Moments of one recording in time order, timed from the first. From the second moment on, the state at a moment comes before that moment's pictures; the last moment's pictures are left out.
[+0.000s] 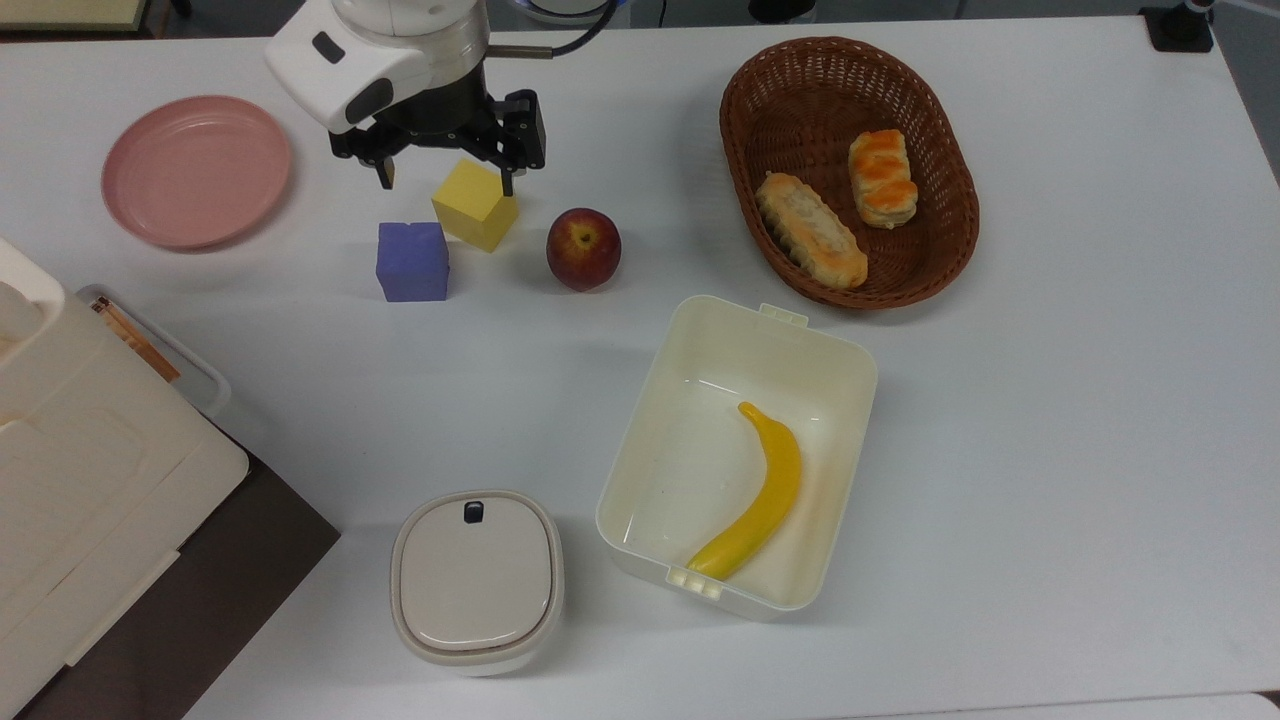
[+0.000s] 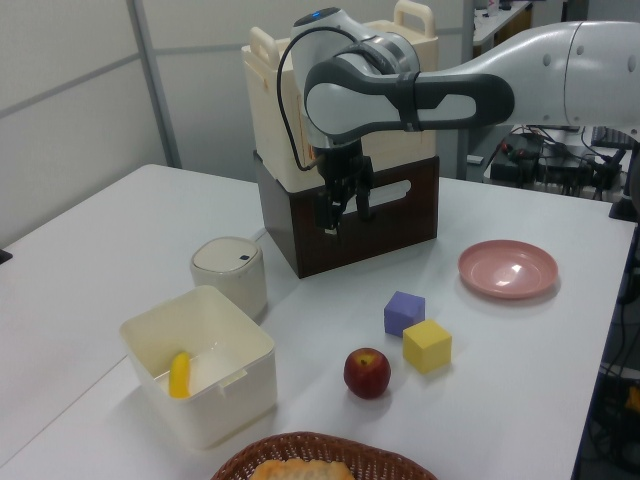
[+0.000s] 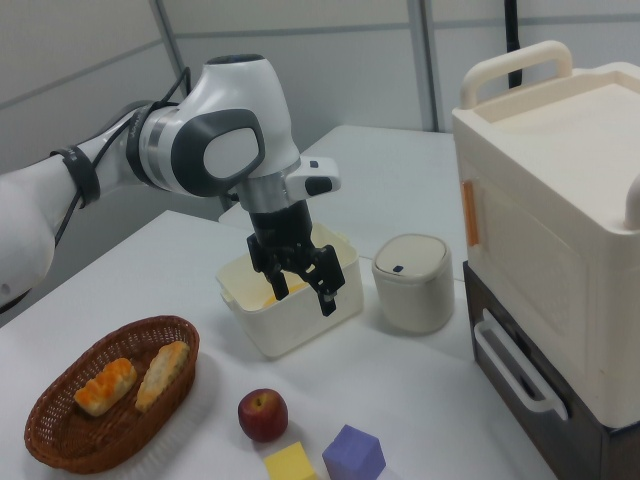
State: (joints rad) arm -0.06 0.31 0.01 -1.36 -0.09 1.62 -0.04
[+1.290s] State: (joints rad) arm 0.10 0.31 0.03 -1.39 -0.01 1.48 -0.04
